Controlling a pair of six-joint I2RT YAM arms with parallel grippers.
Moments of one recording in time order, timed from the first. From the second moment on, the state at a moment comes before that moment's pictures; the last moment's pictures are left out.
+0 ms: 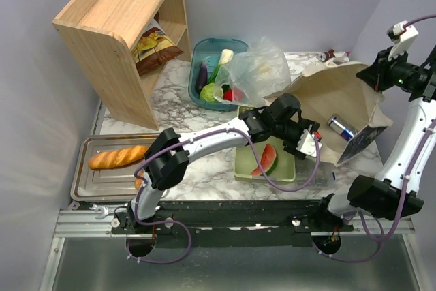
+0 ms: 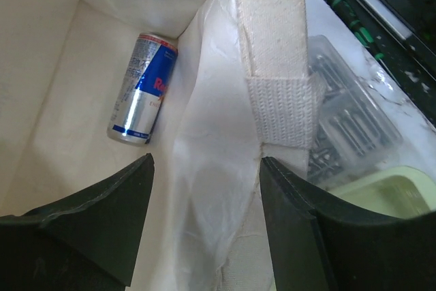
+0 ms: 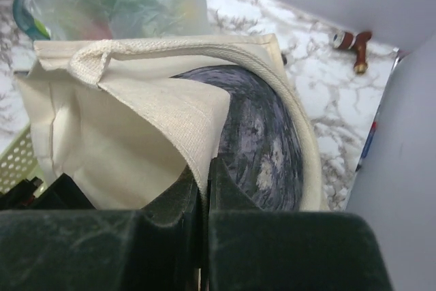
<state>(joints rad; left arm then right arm) -1.09 2.04 1.76 -0.24 0.65 0.92 -0.51 1.39 1.85 -1.16 -0.85 -0.60</state>
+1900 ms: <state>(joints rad) -1.16 2.02 2.19 -0.72 0.21 1.27 -0.50 1.13 1.76 -0.51 -1.17 0.19</state>
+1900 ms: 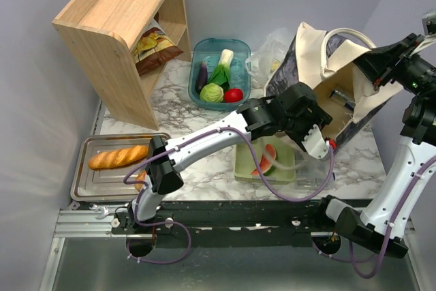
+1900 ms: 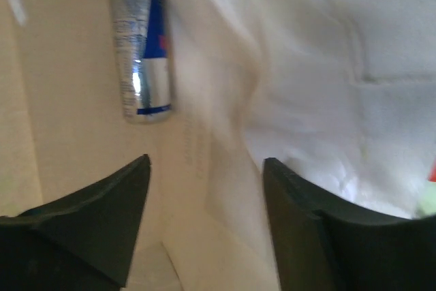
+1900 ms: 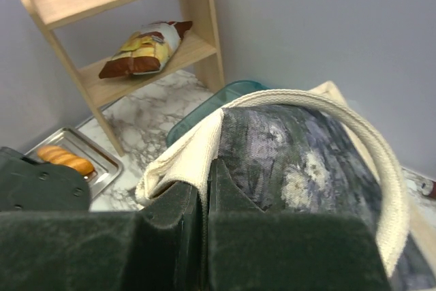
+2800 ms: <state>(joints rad) -1.26 1.89 1.72 -0.03 -0.41 1.77 -0.48 1.10 1.70 -0.63 -0.98 0.10</state>
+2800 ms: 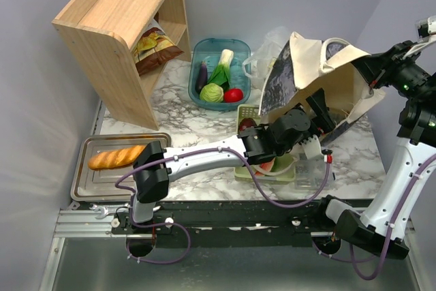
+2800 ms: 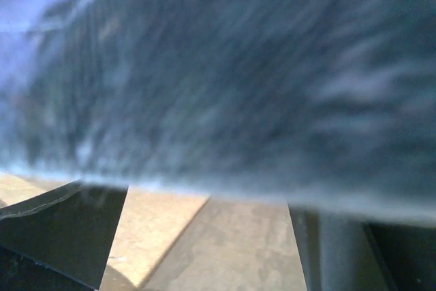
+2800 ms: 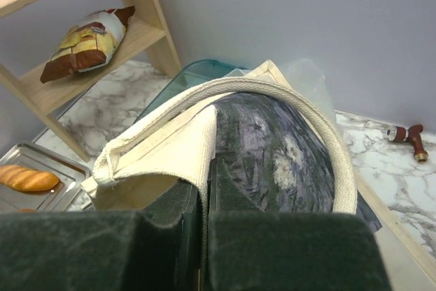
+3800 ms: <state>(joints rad) -1.00 2.08 2.18 -0.62 -0.40 1.30 -0.47 1.07 1.53 -0.25 -1.29 0.52</state>
